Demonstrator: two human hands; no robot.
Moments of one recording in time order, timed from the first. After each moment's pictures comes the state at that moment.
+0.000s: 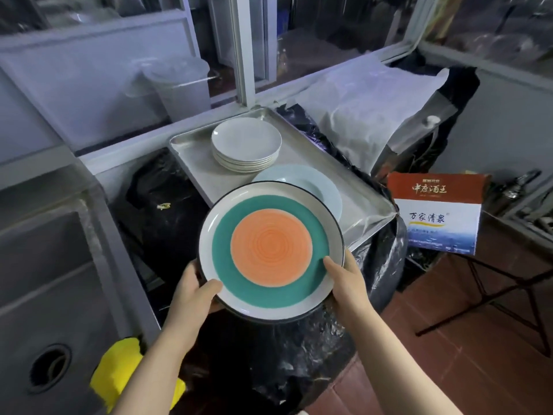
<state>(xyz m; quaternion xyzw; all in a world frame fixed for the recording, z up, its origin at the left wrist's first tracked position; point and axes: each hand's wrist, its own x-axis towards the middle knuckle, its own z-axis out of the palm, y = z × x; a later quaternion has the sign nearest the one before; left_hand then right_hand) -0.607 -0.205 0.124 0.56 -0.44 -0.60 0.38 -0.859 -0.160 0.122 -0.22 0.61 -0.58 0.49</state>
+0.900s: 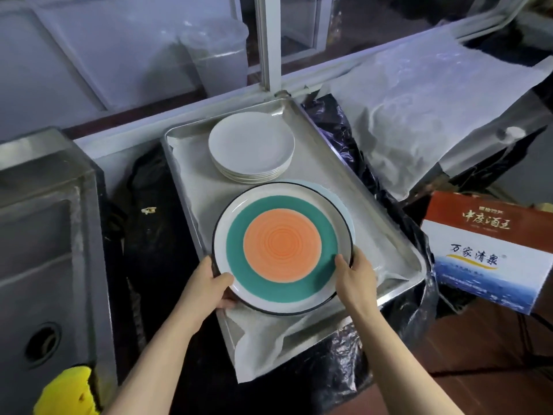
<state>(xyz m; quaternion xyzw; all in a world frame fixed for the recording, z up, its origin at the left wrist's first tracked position) -0.704 -0.313 0.105 0.67 -0.37 -0.57 0.30 -0.958 -0.301 0.079 -0.39 0.76 -0.39 0.36</state>
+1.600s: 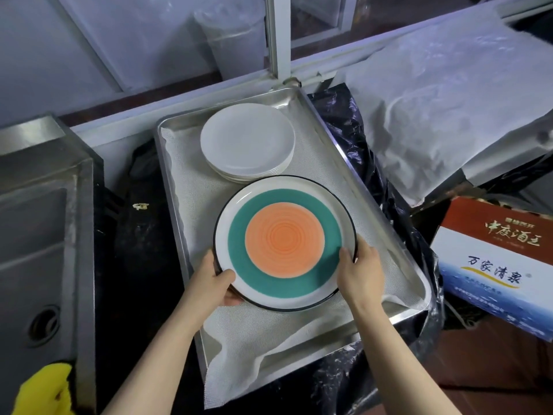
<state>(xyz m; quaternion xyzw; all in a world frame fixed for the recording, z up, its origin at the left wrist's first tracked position) -0.742 -0.337 0.094 0.71 -0.38 -0.53 0.27 -0.995 -0.350 0.066 -0.44 0.78 -0.33 0.30</state>
